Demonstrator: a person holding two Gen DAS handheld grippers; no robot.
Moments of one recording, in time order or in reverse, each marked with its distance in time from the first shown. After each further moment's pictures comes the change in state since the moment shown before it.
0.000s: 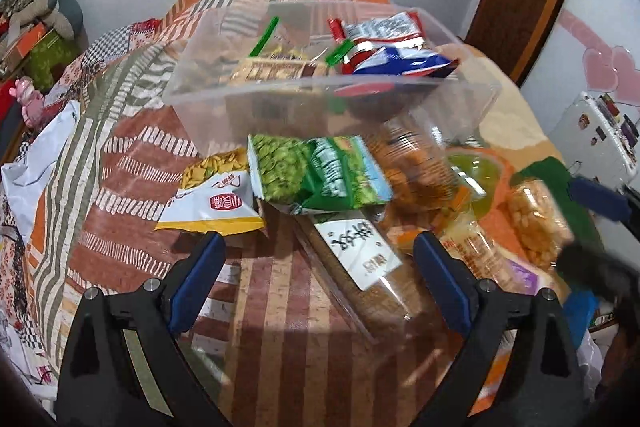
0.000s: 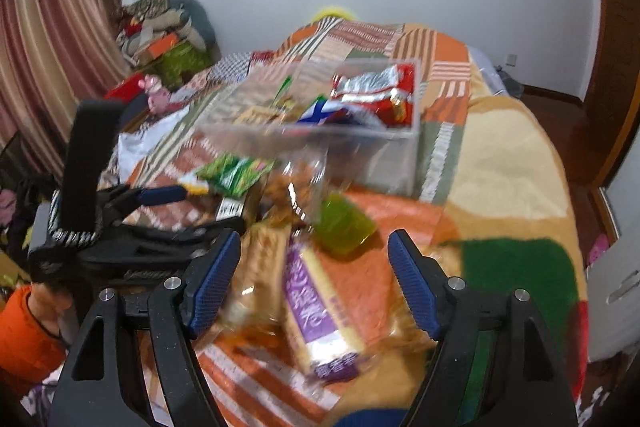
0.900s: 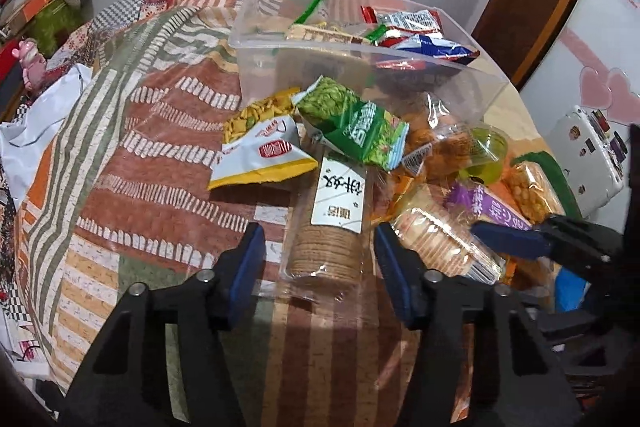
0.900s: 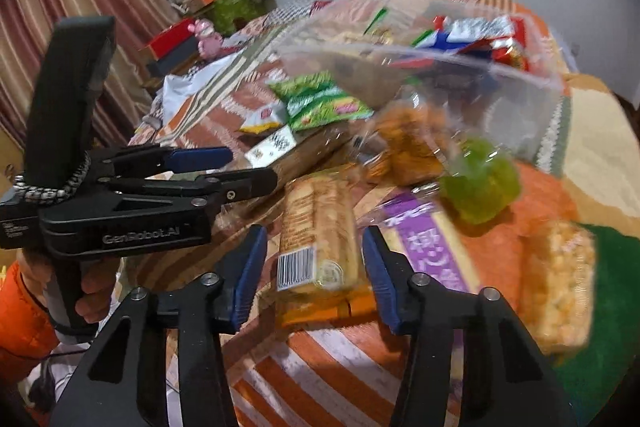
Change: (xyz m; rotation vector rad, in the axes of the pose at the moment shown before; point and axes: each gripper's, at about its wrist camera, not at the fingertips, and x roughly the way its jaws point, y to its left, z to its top) left arm -0.021 0.039 -0.032 -0.080 0.031 -0.076; right arm 0.046 0.047 -0.022 -0.088 0.156 0.184
